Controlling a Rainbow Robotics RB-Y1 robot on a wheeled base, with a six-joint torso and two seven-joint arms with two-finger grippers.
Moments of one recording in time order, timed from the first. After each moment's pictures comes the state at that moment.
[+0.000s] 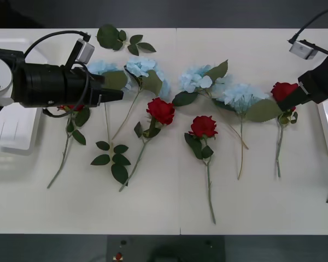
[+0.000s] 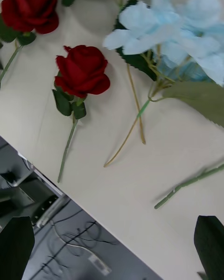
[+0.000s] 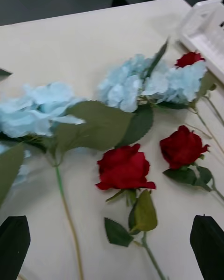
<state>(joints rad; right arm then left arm) -0.85 -1.13 0.47 -1.32 -1.67 1.56 1.76 -0.60 0.91 -0.47 -1.48 1.77 0.76 -2.24</state>
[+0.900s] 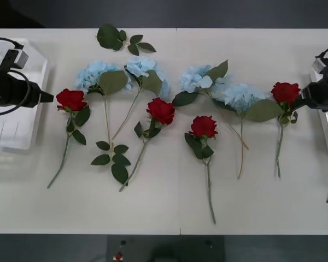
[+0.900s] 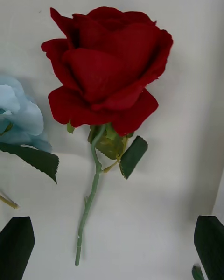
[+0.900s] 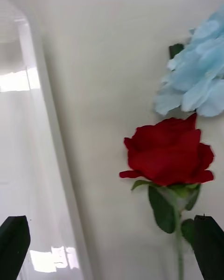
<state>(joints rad) -0.85 -0.99 0.53 -1.00 -1.25 1.29 1.54 -0.50 0.90 -0.17 -1.40 0.98 1.06 -1.67</state>
